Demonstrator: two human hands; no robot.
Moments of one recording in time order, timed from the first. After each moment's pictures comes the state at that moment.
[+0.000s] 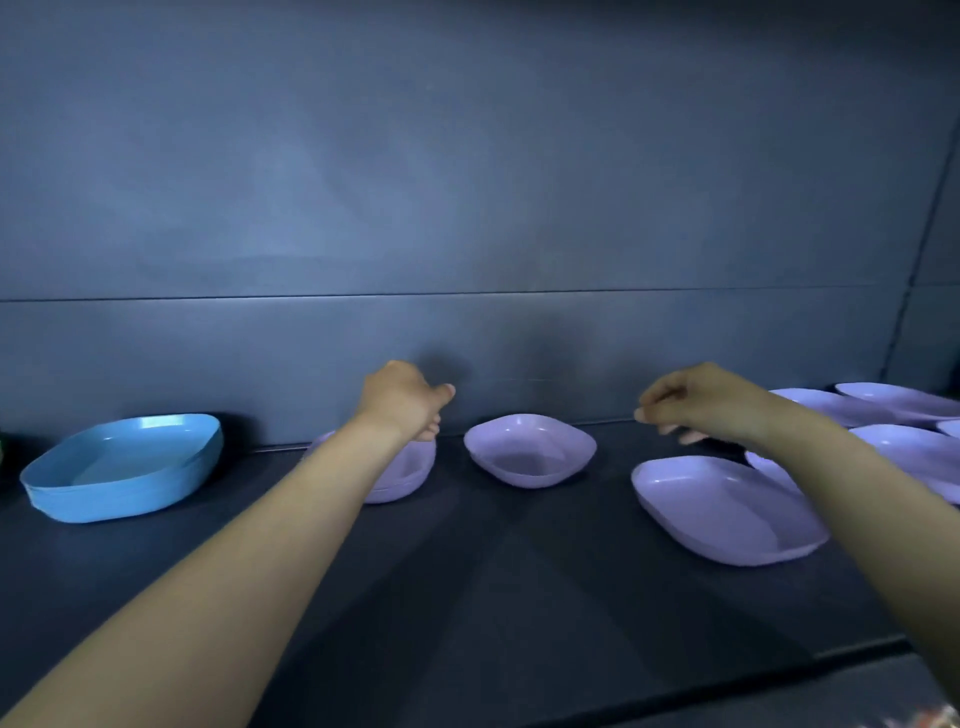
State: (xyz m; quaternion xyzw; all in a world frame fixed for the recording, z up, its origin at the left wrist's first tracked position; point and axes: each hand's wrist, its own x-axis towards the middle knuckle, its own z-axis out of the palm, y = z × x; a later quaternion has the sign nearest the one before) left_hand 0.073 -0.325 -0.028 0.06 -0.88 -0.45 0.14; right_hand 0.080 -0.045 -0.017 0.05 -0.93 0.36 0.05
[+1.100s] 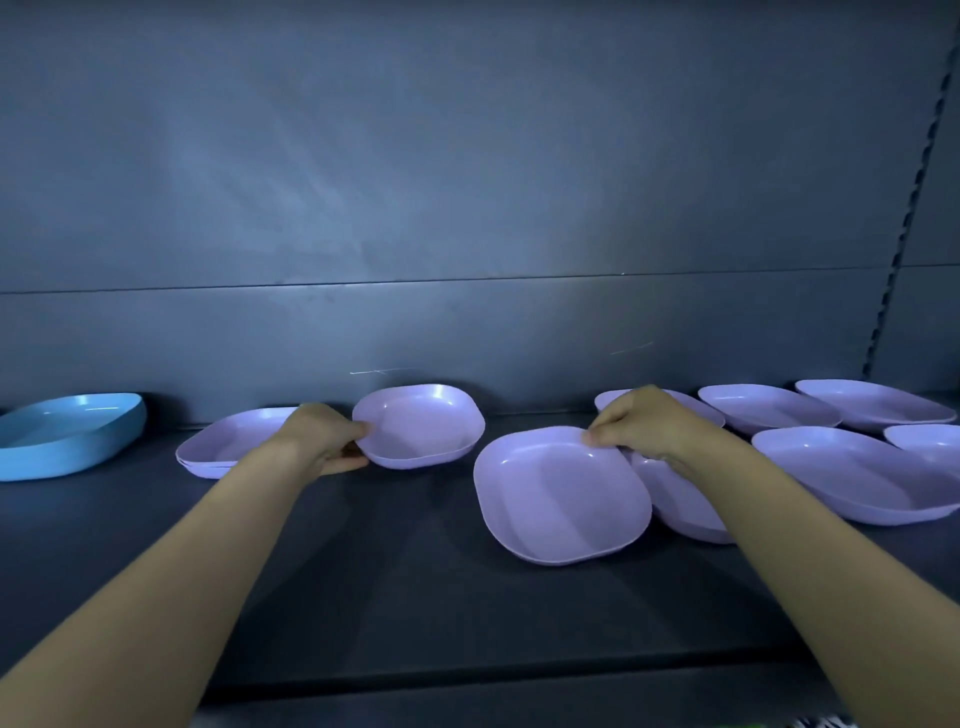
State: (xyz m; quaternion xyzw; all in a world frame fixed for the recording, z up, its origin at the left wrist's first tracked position) left_hand 0.081 -0.240 -0.063 0.21 -0.76 -0.60 0.10; right_hand 0.040 0.064 -0.050 0.11 -0.90 0.41 -0.02
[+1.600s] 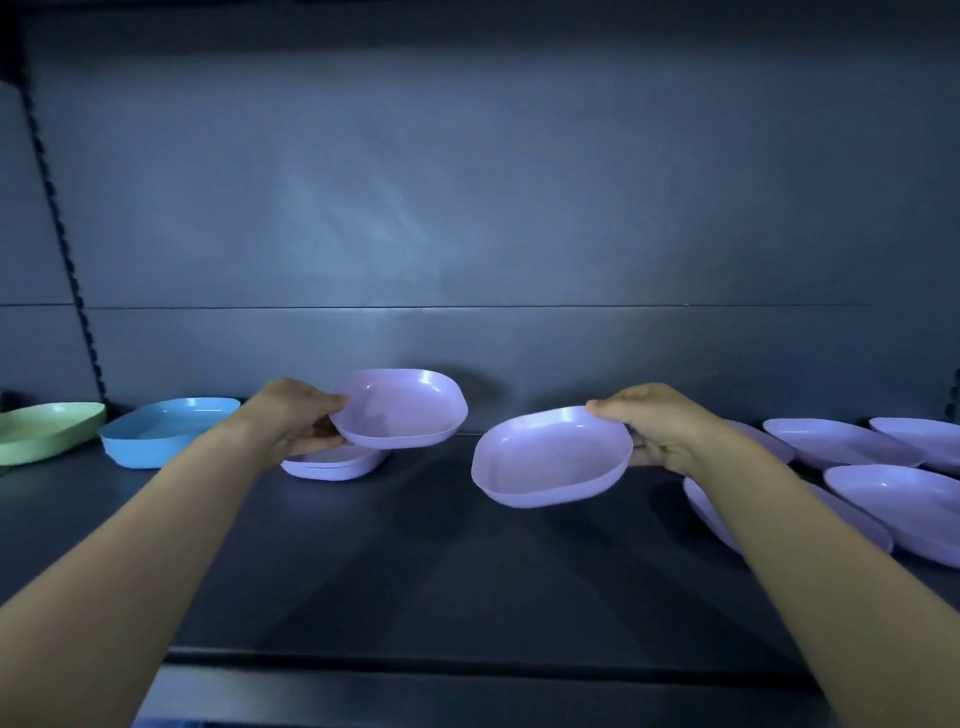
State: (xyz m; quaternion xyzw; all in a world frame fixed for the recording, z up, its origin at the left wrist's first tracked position) left_hand 0.150 -0.298 -0.015 0.21 -0.73 -0.62 0.17; right_hand 0.057 0.011 -0.025 0.11 -0.78 0.61 -0.08
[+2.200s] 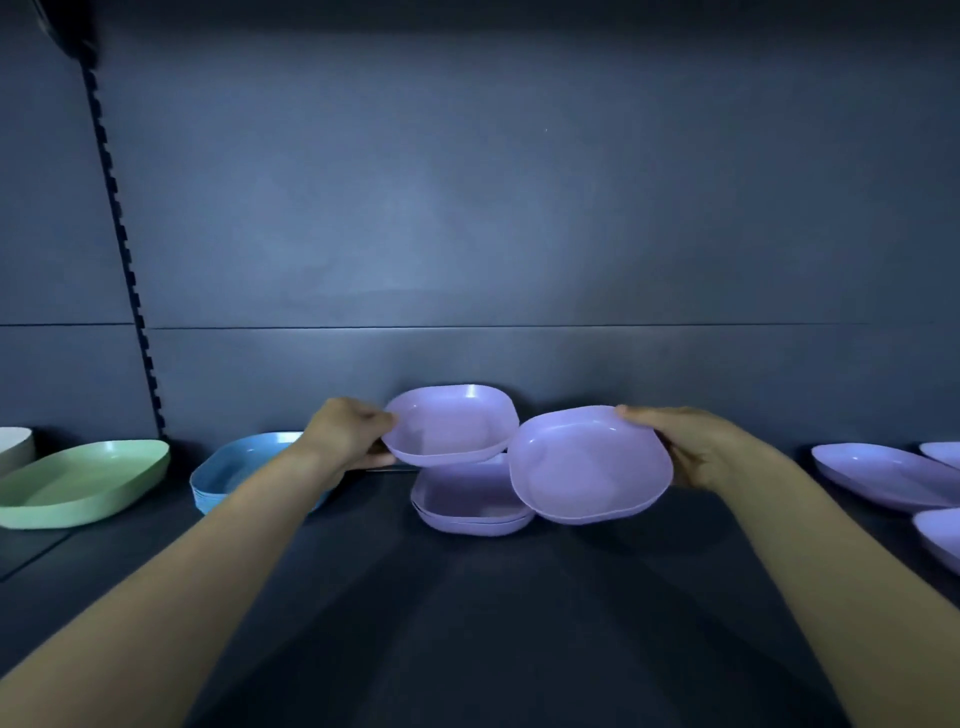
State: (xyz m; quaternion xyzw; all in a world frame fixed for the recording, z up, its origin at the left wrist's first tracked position) left_hand 0.104 -0.459 -0.030 0.12 -0.78 -0.59 0.17; right_hand 0.043 -0.155 -0.022 0.01 -0.73 0.68 -0.10
